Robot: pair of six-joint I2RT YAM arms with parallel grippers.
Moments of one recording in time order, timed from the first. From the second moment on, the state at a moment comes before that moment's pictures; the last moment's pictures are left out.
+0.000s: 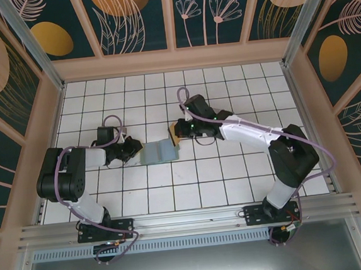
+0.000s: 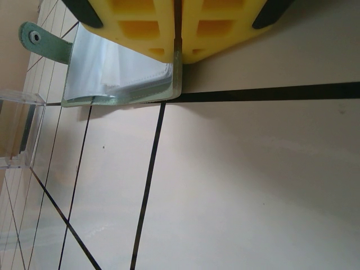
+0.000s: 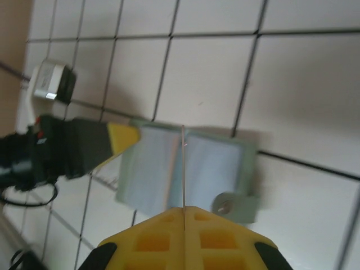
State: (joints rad) left arm -0.10 1.68 0.59 0.17 0.65 -0.72; right arm 0.73 1.66 1.13 -0.27 -0.30 0.67
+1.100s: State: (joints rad) left arm -0.10 1.69 0.60 0.17 0.64 -0.72; right arm 0.77 1.88 1.11 -0.12 -0.46 0.73
